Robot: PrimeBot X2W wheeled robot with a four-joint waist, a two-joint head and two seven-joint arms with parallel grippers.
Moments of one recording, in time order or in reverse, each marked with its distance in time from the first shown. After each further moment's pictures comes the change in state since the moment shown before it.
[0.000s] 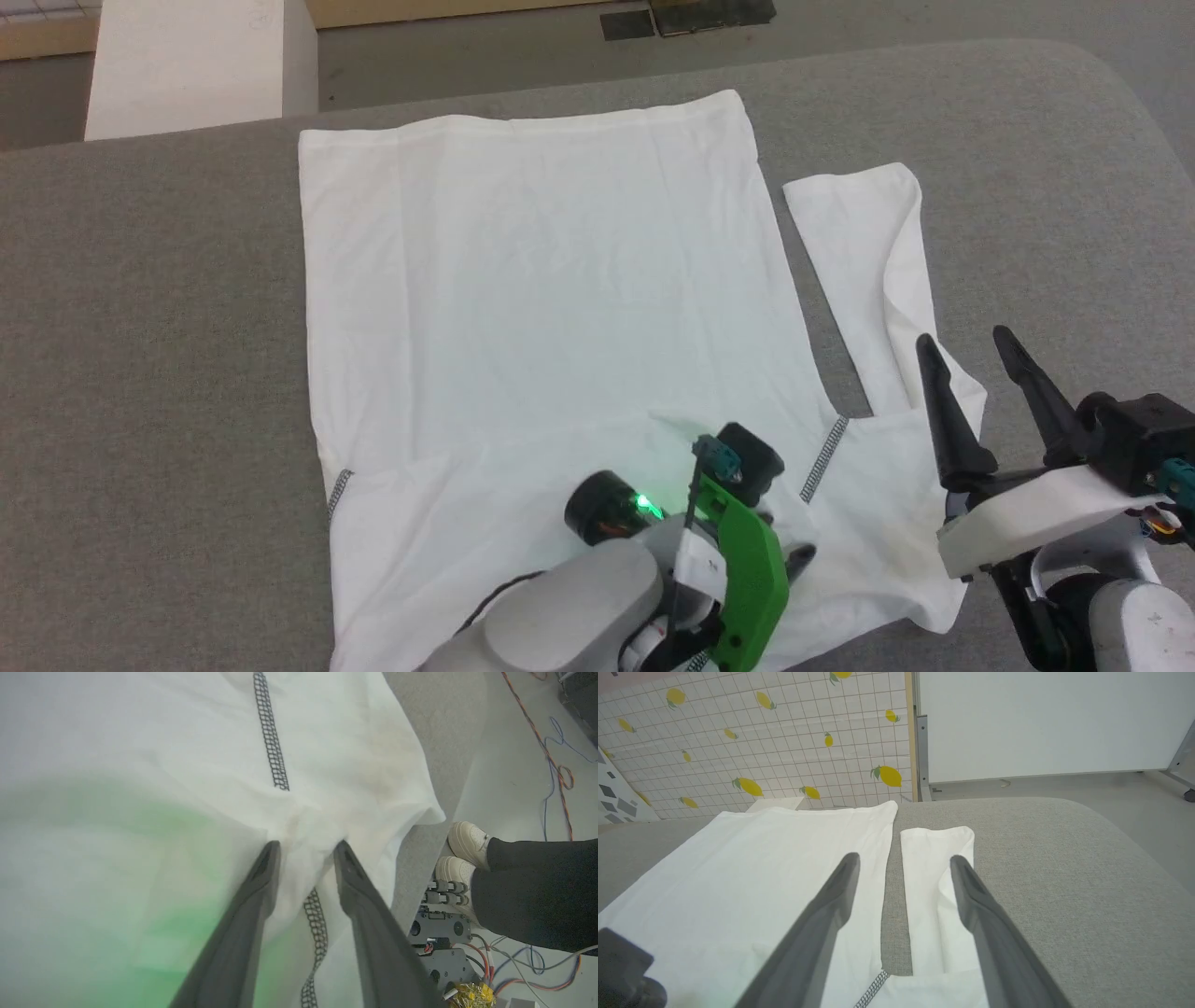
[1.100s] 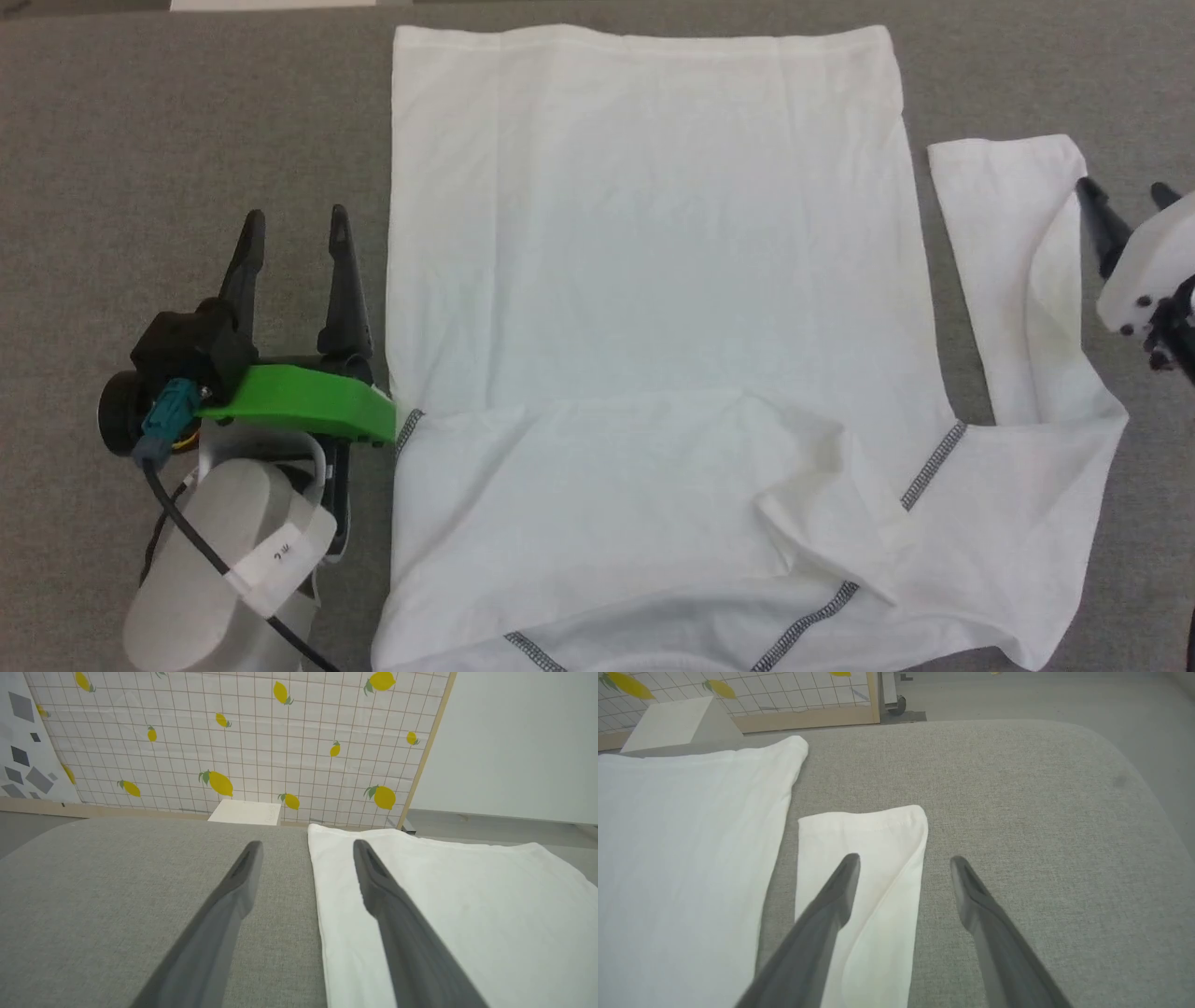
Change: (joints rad) left arm 0.238 0.272 0.824 -0.363 0.325 0.221 -0.582; right arm -0.556 -0.198 -0.174 0.535 0.035 0.000 0.374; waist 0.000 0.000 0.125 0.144
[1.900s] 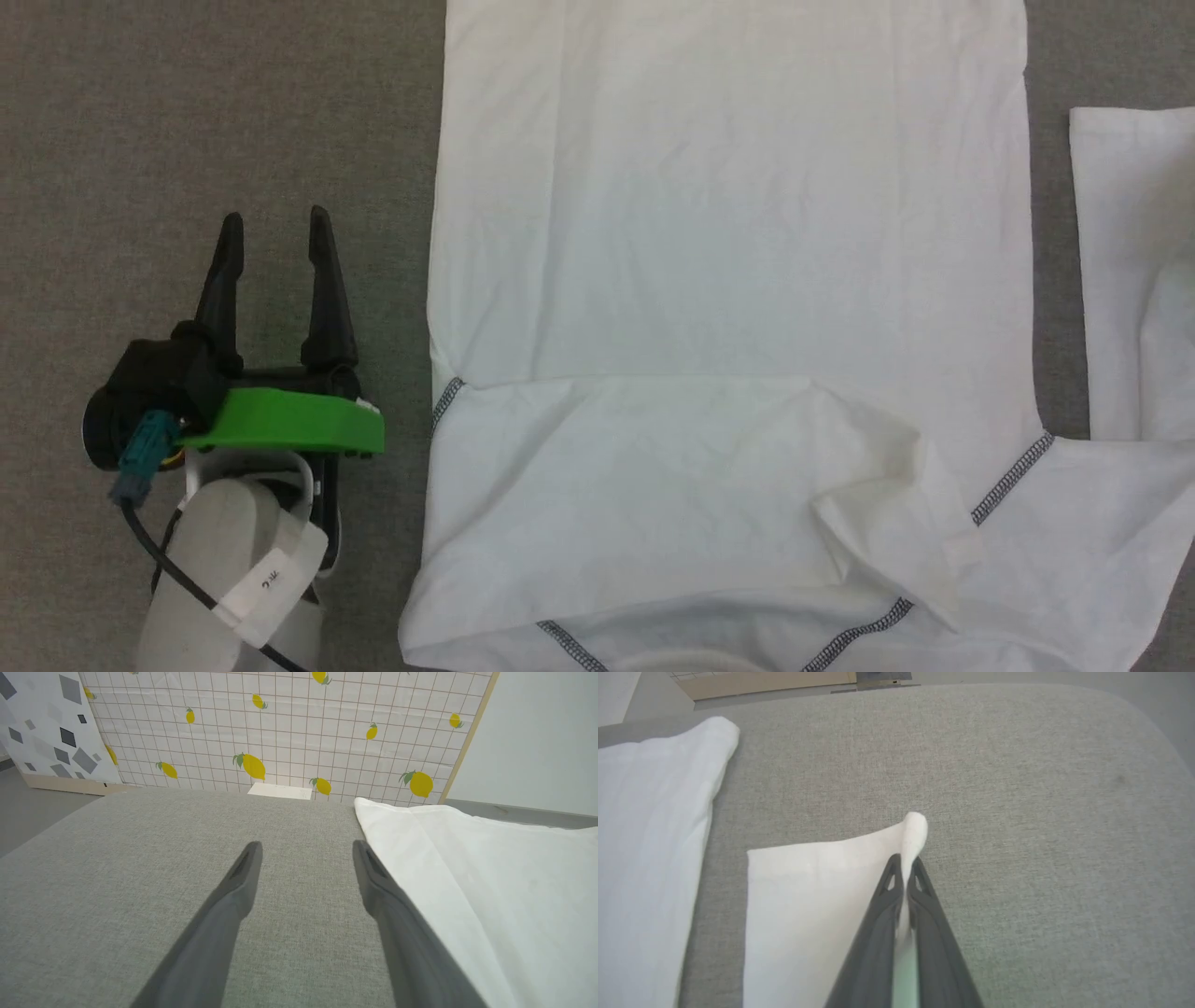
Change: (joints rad) left arm 0.067 -0.163 0.237 -0.046 0.198 -0.167 0.000; right arm -0.203 -0.047 -0.136 0.190 -0.122 0.000 0.065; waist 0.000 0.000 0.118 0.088
